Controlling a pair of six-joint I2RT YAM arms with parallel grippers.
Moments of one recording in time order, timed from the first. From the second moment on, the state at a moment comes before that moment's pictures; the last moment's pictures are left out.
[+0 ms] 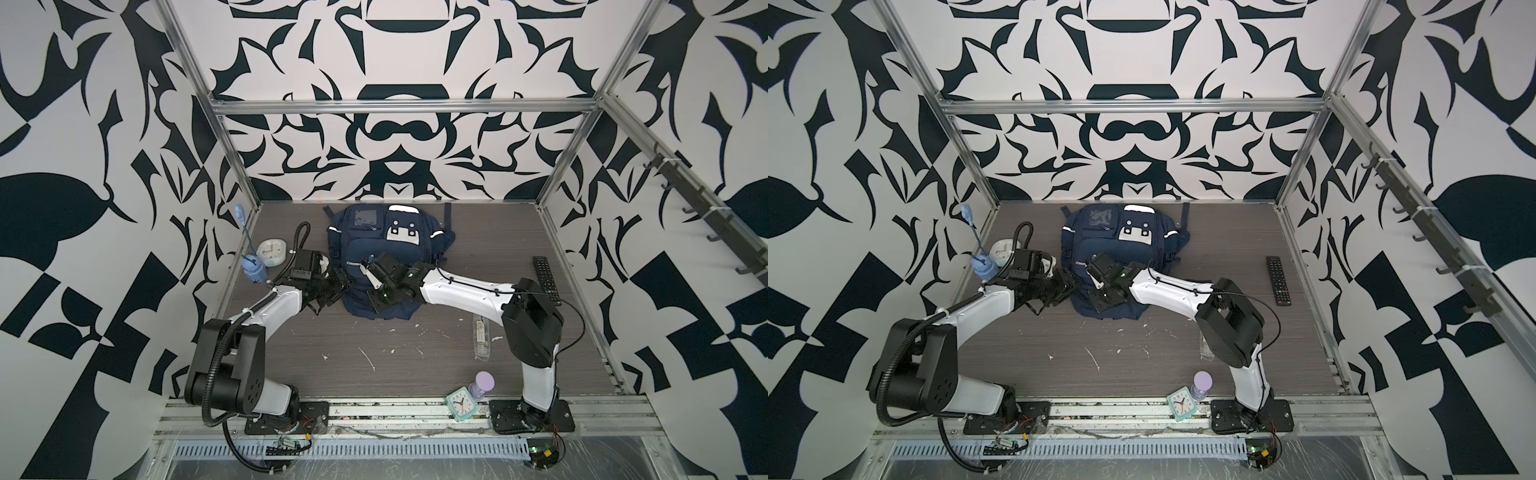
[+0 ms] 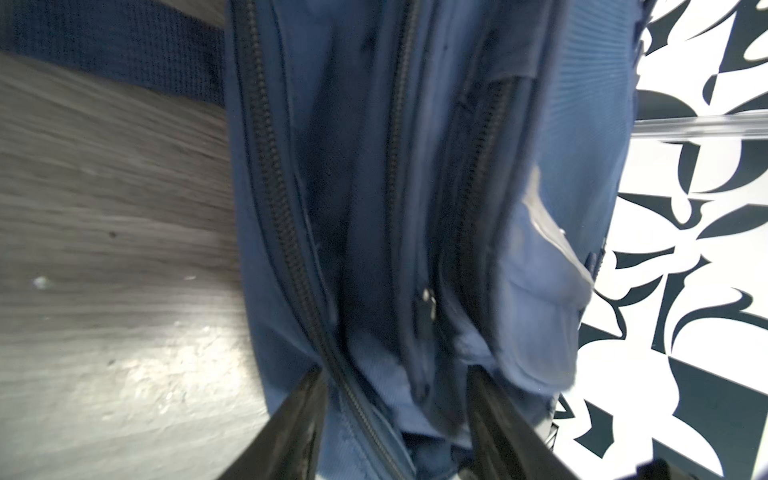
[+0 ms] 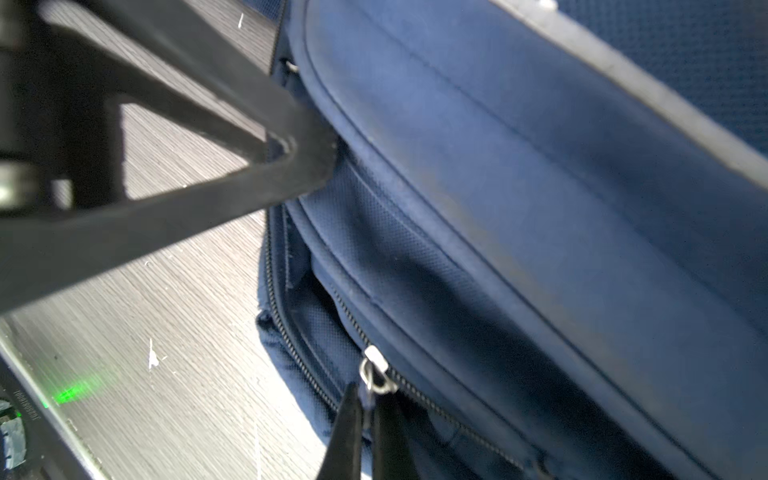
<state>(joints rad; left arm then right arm) -0.20 1.46 0.76 -0.22 0.48 -0.79 0.94 1.95 1.49 -0.55 -0.08 0.37</state>
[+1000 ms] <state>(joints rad) -0.20 1.55 0.79 -0.19 0.52 -0.77 0.72 1.64 1.14 -0.55 -0.05 0.34</state>
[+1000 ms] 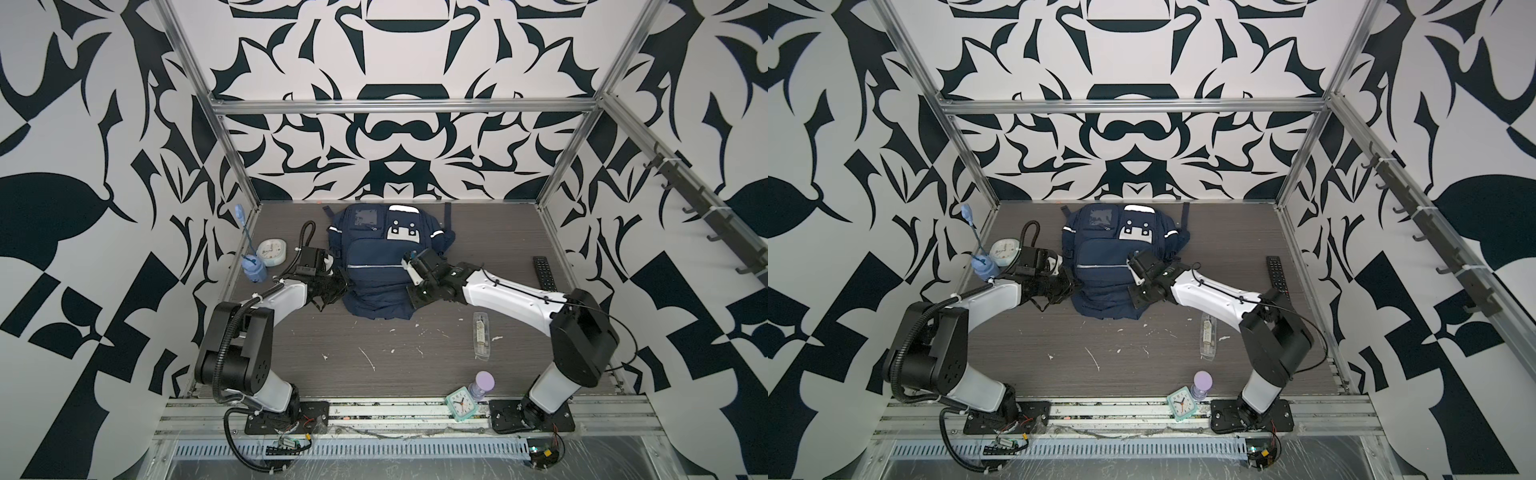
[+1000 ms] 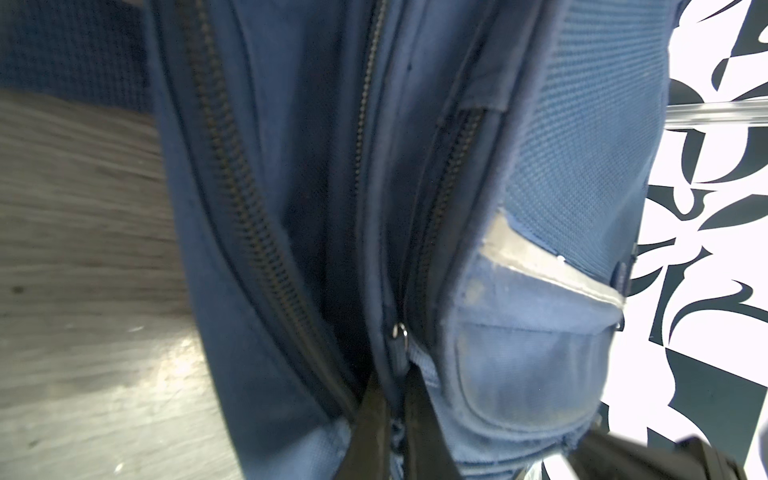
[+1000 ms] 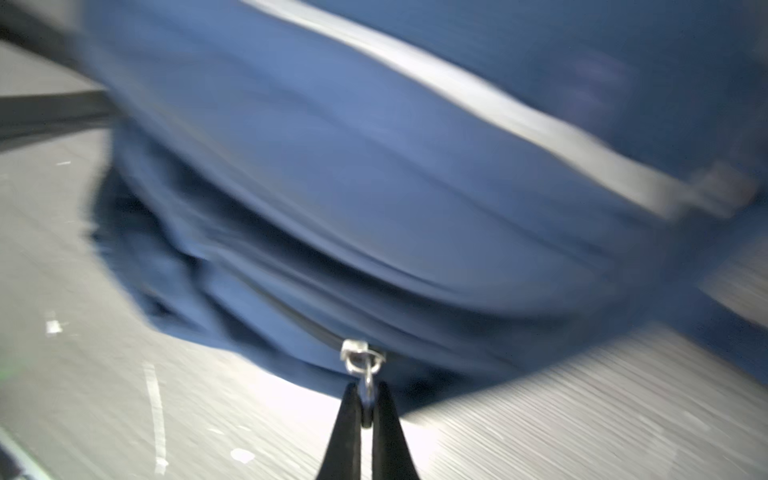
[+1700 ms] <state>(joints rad) -0.18 1.67 1.02 -0.30 0.48 -0.73 0.76 1.66 1.11 -0.53 -0.04 0.36</state>
